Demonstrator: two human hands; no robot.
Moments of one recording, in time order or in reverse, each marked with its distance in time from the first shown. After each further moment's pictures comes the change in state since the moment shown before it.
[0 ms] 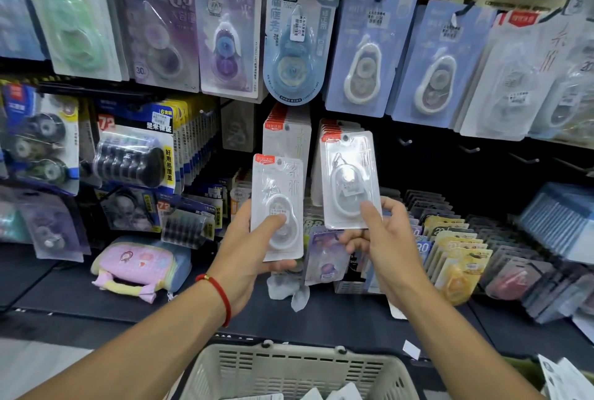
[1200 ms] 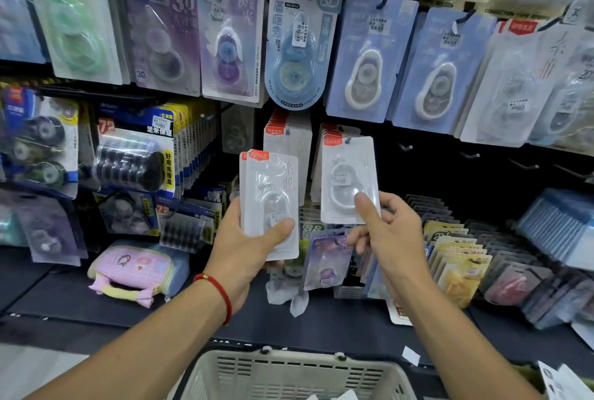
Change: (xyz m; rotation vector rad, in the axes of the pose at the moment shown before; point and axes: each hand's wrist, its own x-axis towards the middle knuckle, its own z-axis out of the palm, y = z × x) left_hand 0.003 0.005 -0.002 0.035 0.049 0.147; right_hand 0.012 -0.005 0.000 -0.072 0.072 -0.098
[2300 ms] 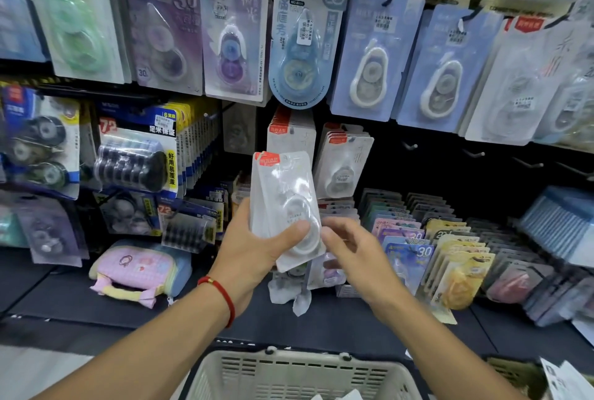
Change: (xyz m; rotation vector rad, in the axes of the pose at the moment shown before) left_hand -0.001 0.002 -0.004 0.034 -0.086 0.042; right_hand -0.023 0.025 0.021 -0.286 -0.270 0.102
